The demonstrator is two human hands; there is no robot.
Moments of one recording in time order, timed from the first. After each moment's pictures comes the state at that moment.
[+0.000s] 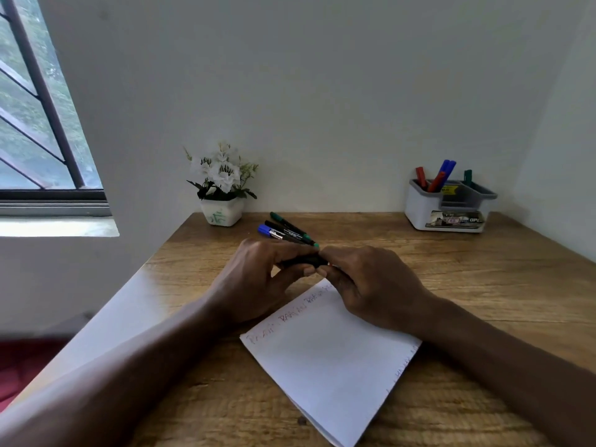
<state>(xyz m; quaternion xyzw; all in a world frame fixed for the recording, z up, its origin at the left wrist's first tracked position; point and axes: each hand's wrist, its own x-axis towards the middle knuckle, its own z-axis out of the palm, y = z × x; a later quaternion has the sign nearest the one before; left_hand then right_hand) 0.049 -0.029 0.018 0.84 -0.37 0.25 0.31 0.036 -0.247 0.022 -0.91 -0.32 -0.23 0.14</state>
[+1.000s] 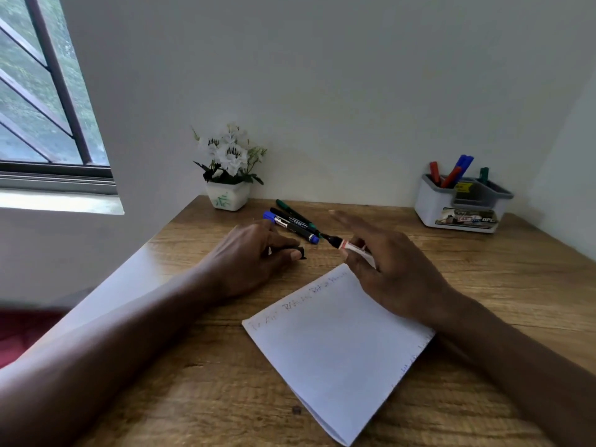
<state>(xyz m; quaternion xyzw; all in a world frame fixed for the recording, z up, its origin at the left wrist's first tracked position) 0.072 -0.009 0.017 0.94 -0.25 0.16 0.19 0.036 -0.260 0.028 -0.92 -0.24 -0.20 0.23</state>
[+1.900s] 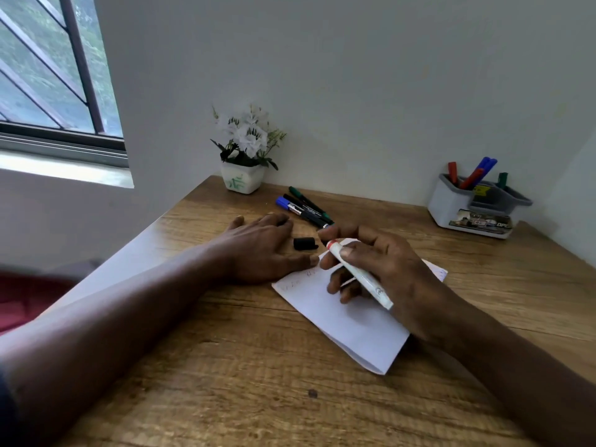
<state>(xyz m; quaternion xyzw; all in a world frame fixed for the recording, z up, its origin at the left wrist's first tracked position) 0.068 -0.009 0.017 0.99 -0.15 -0.03 0.06 0.009 -0.229 0.033 -0.72 -0.20 0.11 0.66</state>
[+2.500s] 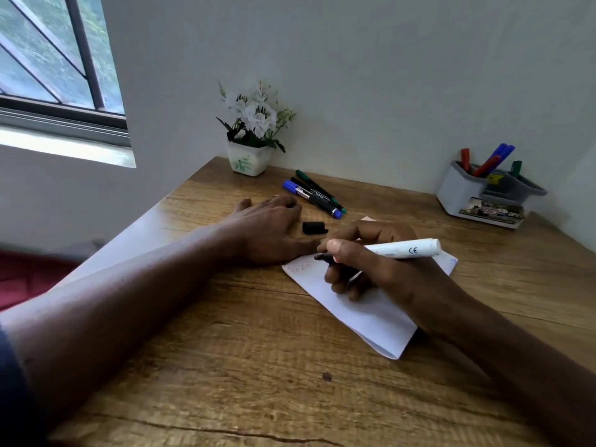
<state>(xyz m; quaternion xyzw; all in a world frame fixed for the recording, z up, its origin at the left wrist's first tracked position) 0.069 -0.010 0.020 0.99 -0.15 -0.01 0.06 -0.005 -0.218 0.032 -0.79 -0.22 0.06 0.57</state>
